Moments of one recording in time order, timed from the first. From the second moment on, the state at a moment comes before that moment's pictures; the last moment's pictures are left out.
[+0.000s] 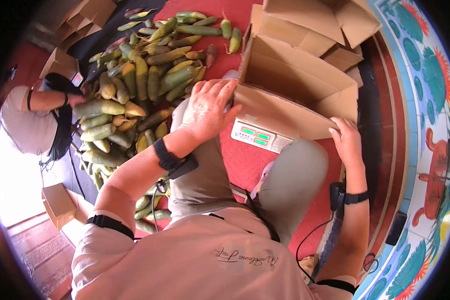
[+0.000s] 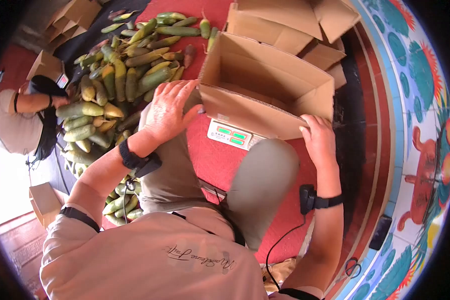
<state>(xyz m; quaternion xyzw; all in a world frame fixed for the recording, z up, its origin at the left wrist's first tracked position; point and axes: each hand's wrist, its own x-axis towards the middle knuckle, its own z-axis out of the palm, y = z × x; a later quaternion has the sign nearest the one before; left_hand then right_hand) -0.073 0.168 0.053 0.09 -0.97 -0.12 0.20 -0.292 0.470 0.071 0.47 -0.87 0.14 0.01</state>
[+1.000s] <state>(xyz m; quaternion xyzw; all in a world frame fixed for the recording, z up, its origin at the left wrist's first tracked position) 0.199 0.042 -0.100 0.52 -0.82 -0.07 0.24 -0.209 0.505 0.047 0.48 -0.85 0.17 0.14</state>
